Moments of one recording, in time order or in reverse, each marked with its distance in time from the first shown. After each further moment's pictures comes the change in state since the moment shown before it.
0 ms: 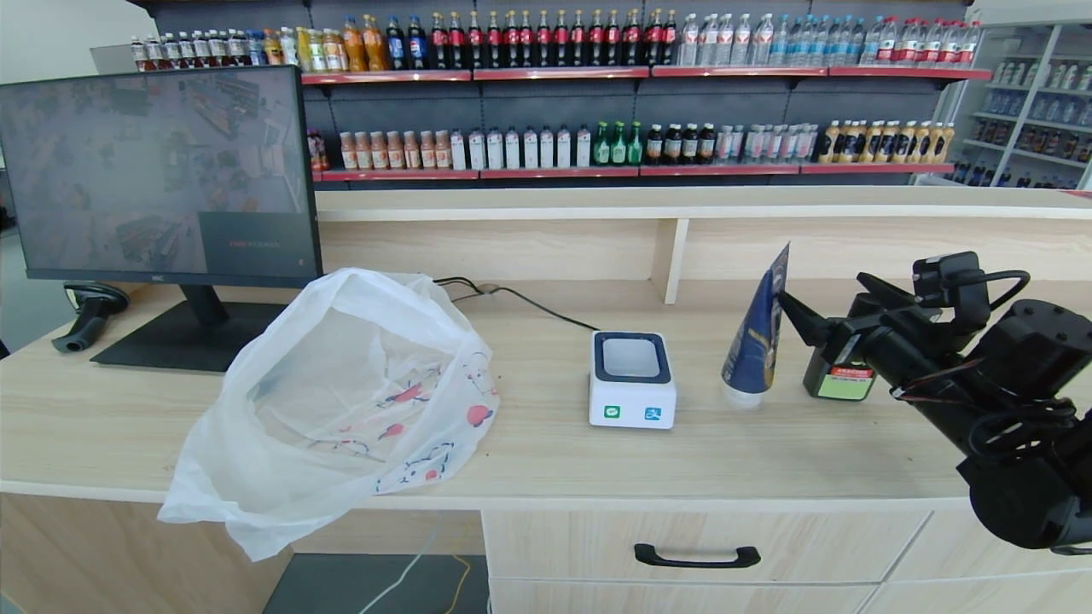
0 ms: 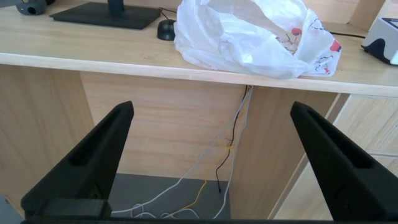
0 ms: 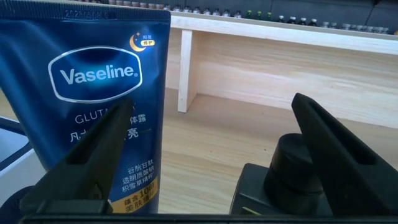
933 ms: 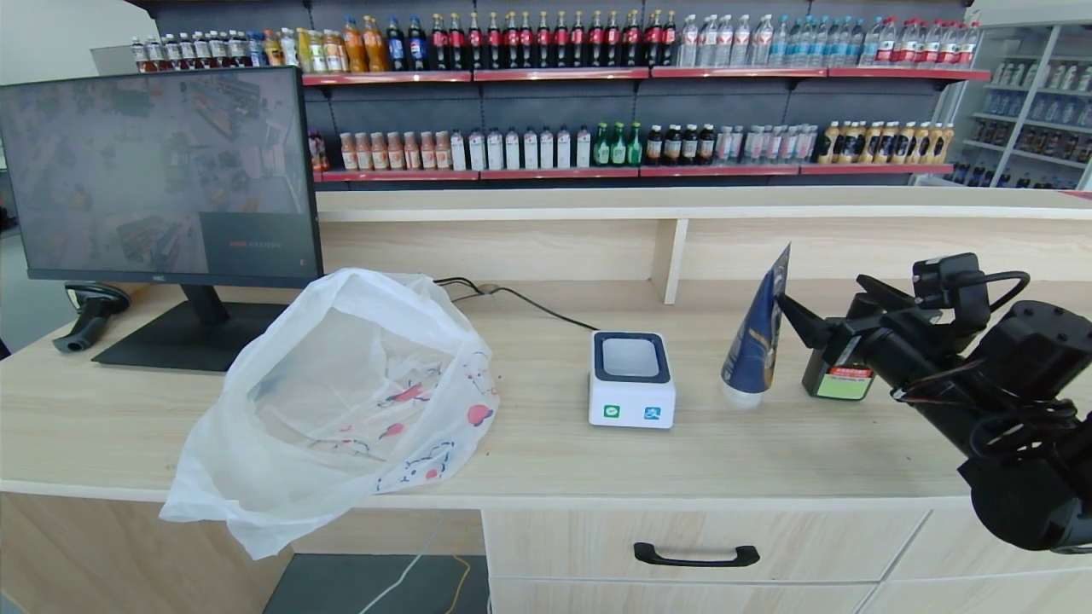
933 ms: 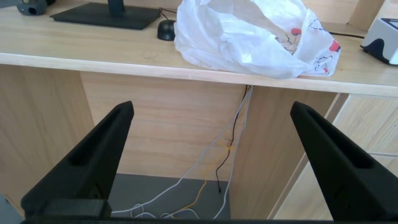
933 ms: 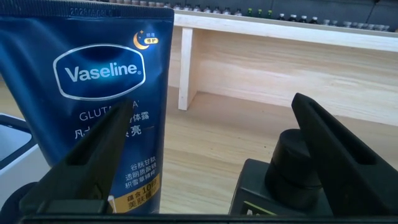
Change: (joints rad) left arm 0.000 0.000 0.000 0.000 0.000 0.000; right arm -0.001 -0.003 0.005 0.006 0.000 0.002
